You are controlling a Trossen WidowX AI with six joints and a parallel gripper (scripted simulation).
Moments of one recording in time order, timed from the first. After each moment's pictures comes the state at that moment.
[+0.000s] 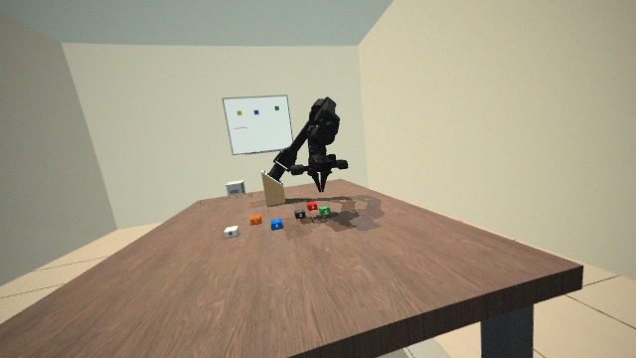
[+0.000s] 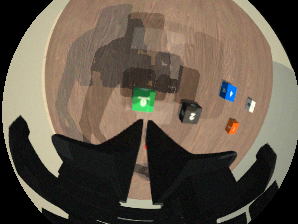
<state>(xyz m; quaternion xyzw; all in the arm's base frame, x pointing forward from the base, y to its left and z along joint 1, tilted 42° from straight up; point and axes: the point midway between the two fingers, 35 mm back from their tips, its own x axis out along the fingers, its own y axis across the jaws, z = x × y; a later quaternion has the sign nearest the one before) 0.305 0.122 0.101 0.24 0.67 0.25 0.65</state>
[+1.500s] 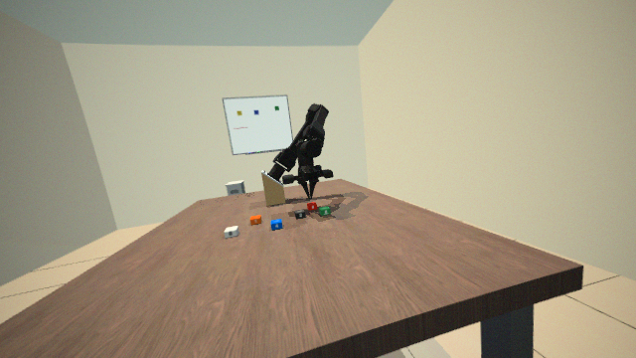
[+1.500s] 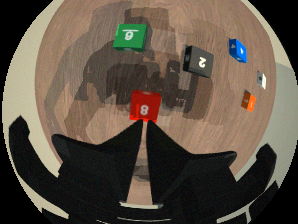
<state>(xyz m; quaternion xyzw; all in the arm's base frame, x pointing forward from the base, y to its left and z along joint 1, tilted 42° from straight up) 0.216 0.126 0.053 0.25 0.66 0.26 0.66</state>
